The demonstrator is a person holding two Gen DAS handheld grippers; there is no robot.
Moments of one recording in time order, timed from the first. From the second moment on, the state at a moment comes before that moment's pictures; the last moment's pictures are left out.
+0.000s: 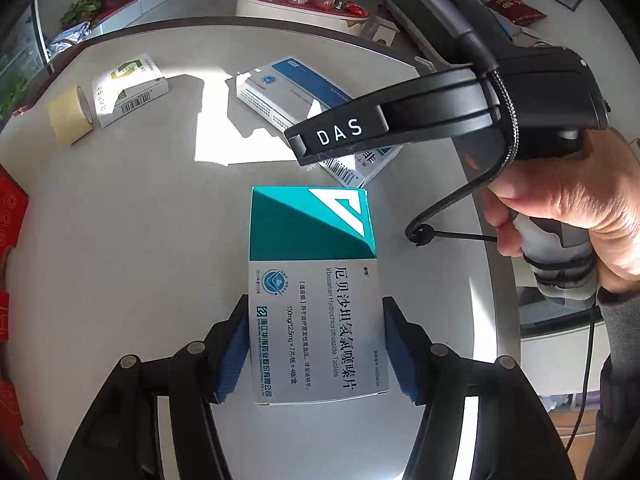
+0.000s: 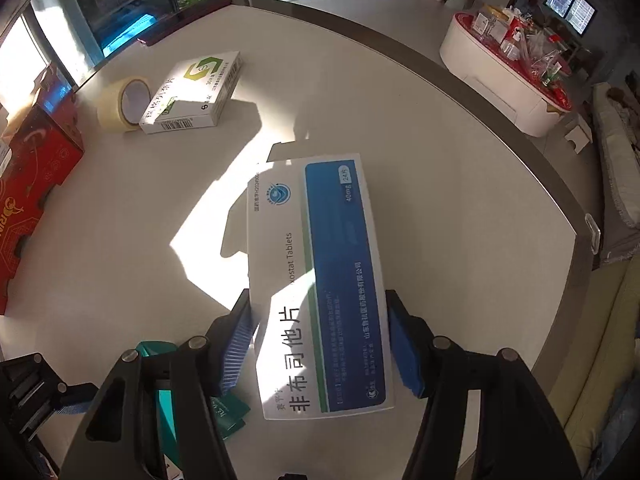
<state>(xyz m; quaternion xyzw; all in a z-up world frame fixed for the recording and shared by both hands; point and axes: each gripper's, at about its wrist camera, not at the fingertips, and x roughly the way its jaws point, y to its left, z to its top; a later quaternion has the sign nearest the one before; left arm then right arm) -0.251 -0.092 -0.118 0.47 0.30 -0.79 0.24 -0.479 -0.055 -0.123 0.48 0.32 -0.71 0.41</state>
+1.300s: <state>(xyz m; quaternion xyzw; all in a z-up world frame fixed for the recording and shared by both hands) 0.065 -0.089 0.031 0.31 0.12 -0.91 0.26 -0.057 0.018 0.027 0.33 -0.06 -0.90 0.29</state>
